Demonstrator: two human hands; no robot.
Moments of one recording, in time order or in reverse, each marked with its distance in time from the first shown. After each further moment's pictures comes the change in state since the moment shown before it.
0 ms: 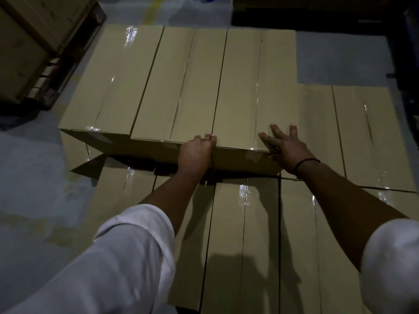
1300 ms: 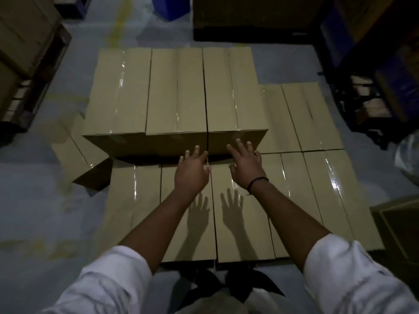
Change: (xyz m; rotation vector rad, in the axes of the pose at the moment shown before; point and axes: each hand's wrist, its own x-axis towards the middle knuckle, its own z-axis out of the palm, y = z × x) left_hand -0.185 -0.042 -0.085 -0.496 -0.112 0.024; right_hand -0.197 -0.202 0.012 0.110 0.205 0.177
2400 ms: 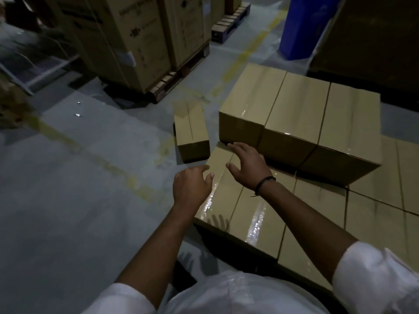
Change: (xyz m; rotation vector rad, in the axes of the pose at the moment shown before) left_hand -0.336 -0.194 -0.108 -0.122 0.505 -0.520; right_hand -0.160 -0.322 0.038 0.105 0.043 -0.618
